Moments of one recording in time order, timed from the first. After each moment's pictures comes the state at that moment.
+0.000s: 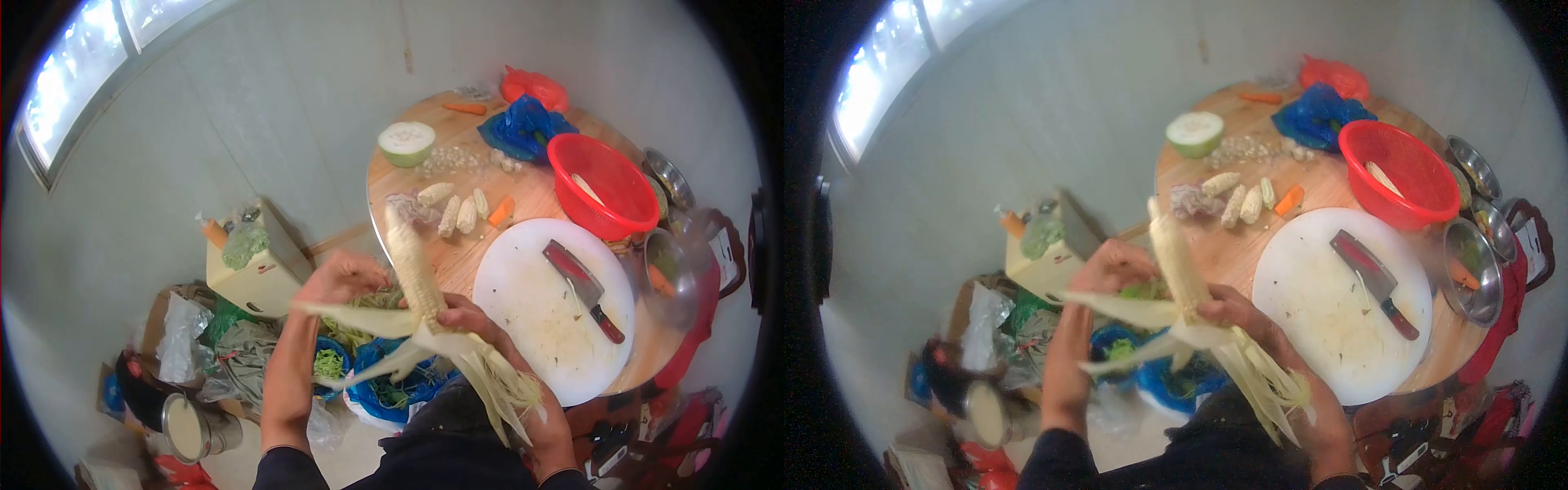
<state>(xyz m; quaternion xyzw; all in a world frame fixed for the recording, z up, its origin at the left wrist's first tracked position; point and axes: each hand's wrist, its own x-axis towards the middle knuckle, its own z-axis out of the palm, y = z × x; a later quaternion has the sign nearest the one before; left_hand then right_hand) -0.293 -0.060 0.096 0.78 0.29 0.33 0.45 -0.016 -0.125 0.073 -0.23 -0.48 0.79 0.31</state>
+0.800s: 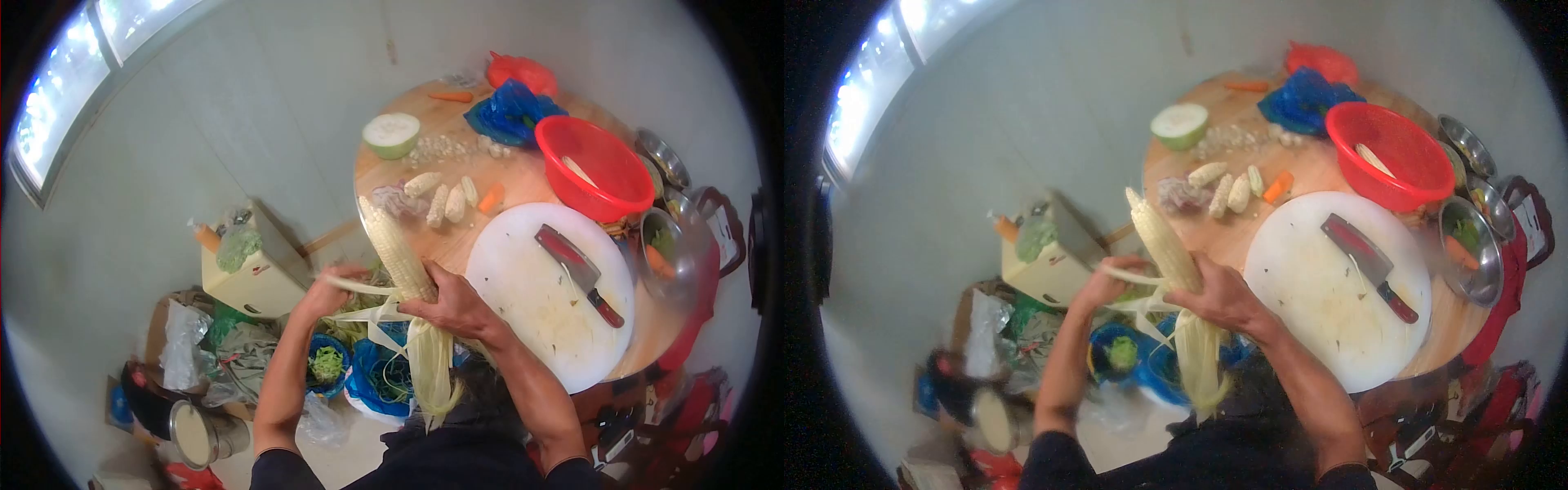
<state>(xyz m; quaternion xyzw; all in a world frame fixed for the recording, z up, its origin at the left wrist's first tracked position) -0.310 -0.056 0.026 0.77 0.49 0.24 0.34 -0.023 -0.118 0.090 -0.44 -0.70 0.45 0.33</state>
